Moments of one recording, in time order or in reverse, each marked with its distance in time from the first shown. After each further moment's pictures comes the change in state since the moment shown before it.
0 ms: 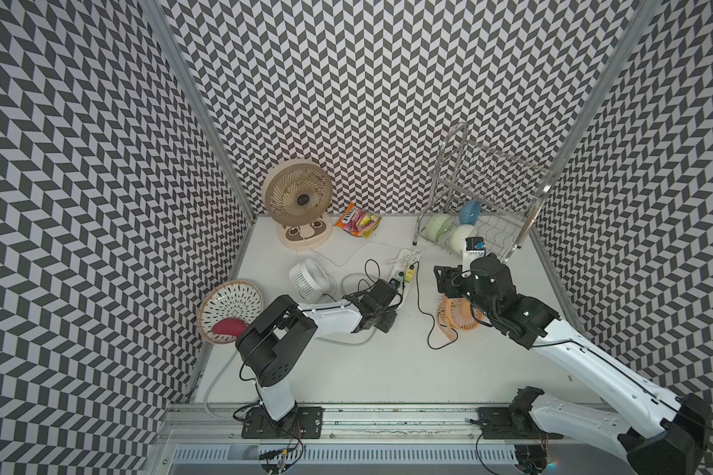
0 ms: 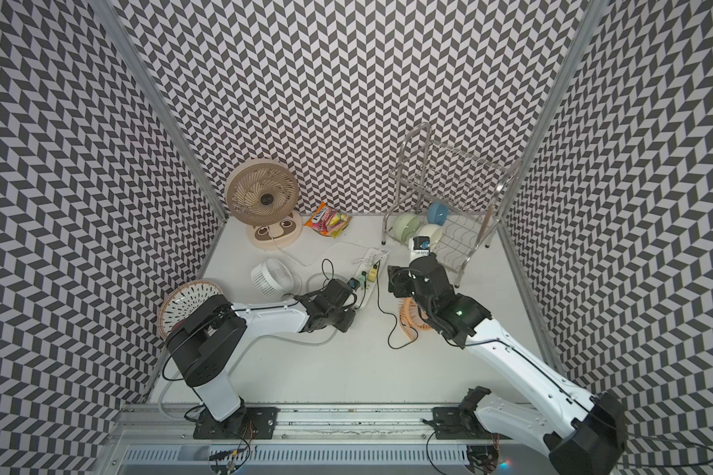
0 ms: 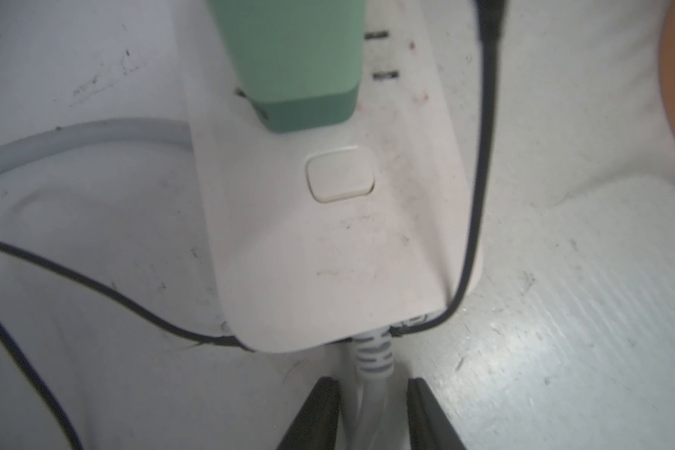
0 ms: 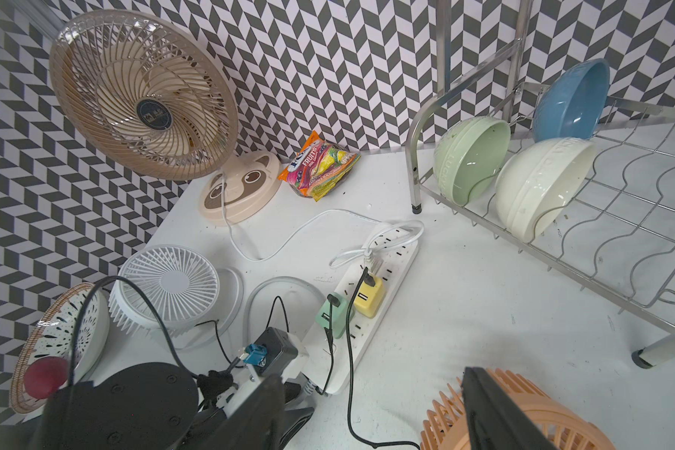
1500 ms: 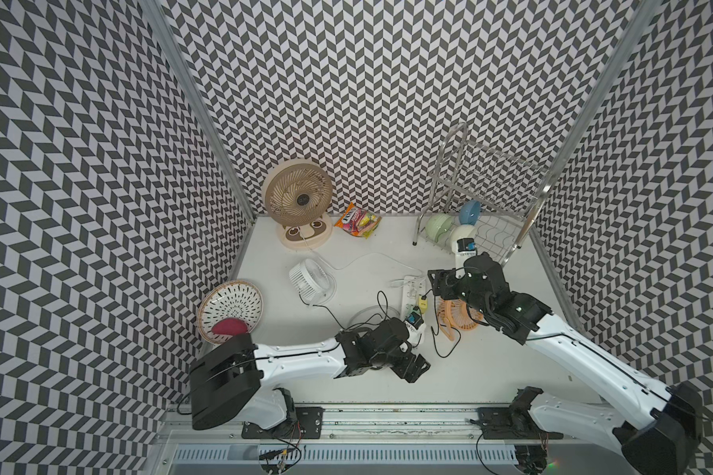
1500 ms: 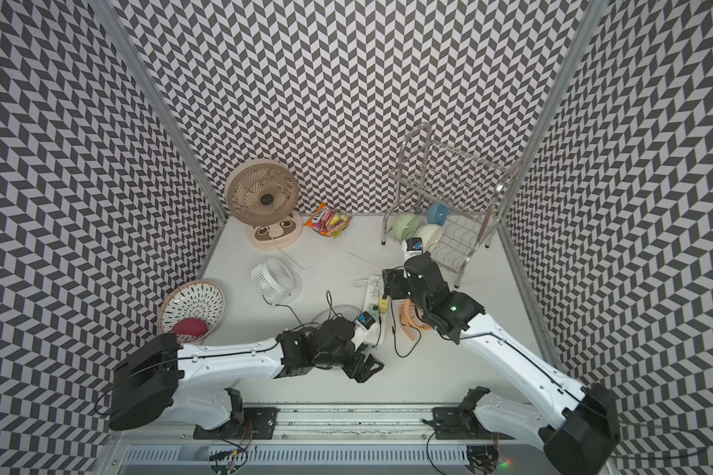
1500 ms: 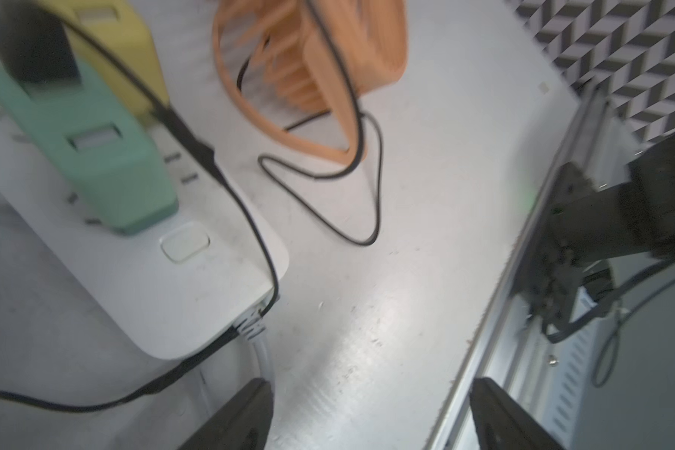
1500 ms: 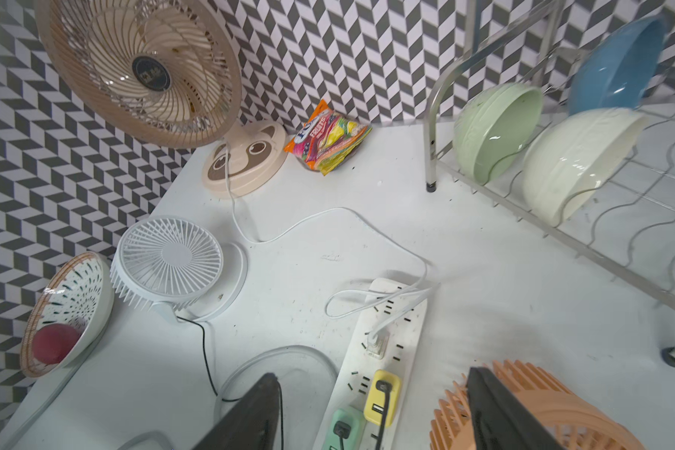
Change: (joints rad) left arm -0.318 -0.418 -0.205 0.126 0.241 -0.278; right arm -0.006 0.101 0.032 -0.019 -0.099 -0.018
